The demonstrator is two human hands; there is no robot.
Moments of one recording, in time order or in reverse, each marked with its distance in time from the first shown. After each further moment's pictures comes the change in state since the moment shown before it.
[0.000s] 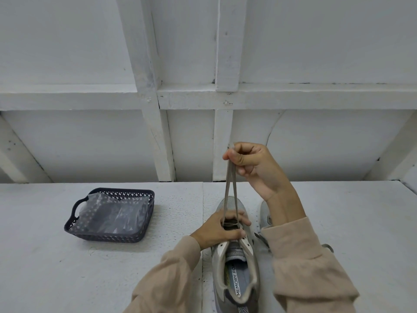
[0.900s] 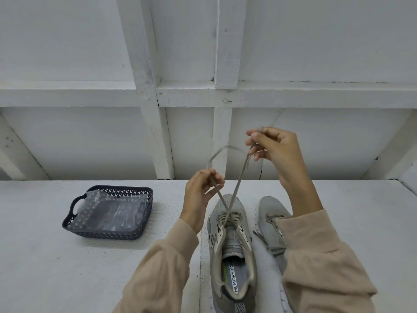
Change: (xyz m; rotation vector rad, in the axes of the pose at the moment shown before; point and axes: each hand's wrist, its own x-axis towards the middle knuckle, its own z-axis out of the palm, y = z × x) left_hand 0.004 0.068 -0.025 -0.771 0.545 0.100; right_hand 0.009 -0.011 -0.036 -0.305 0.338 -0.185
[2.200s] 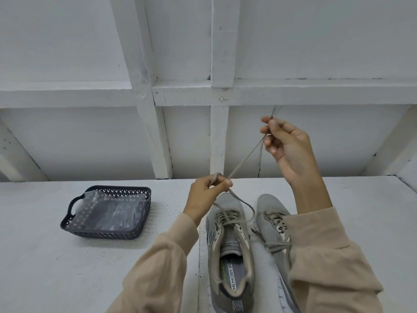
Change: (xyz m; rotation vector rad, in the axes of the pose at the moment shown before) left_hand 0.005 -0.008 0.002 0.658 -0.076 0.040; right_hand 0.003 0.001 -0.020 0.402 0.030 0.028
